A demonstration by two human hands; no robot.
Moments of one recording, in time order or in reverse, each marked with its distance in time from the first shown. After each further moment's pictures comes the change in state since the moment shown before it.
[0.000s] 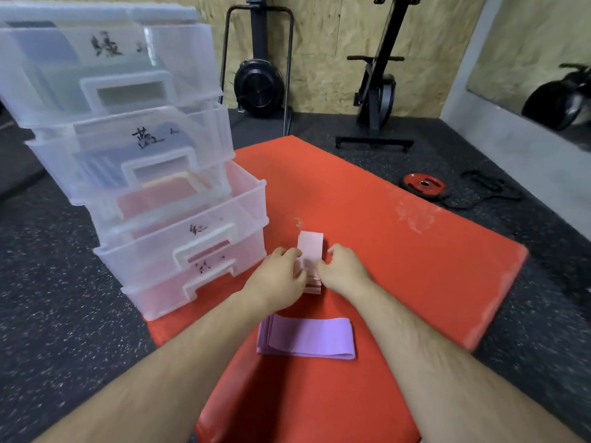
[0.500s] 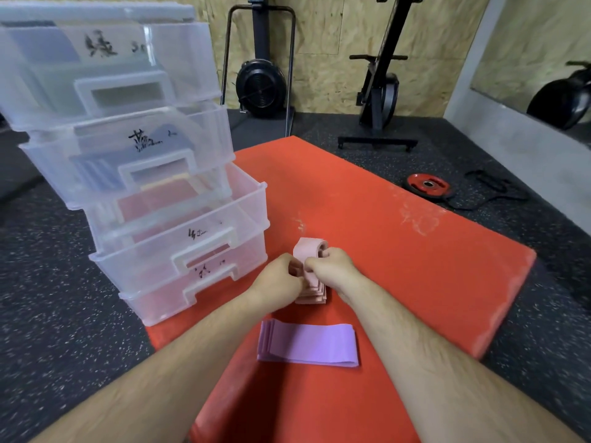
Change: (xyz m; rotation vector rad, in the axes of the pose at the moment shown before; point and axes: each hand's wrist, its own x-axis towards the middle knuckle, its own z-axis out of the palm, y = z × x) left_hand 0.007 0.002 0.001 -0.447 -0.090 -0.255; right_hand 0.004 -0.020 0.006 0.411 -0.101 0.154
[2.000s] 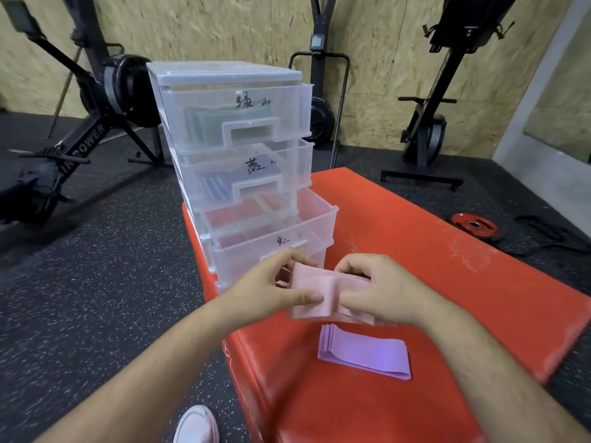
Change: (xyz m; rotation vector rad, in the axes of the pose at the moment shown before) left_hand -0.123 -0.011 -0.134 -0.292 -0.025 0.364; right_hand -0.148 -0.083 -0.032 -0.285 -0.340 -0.576
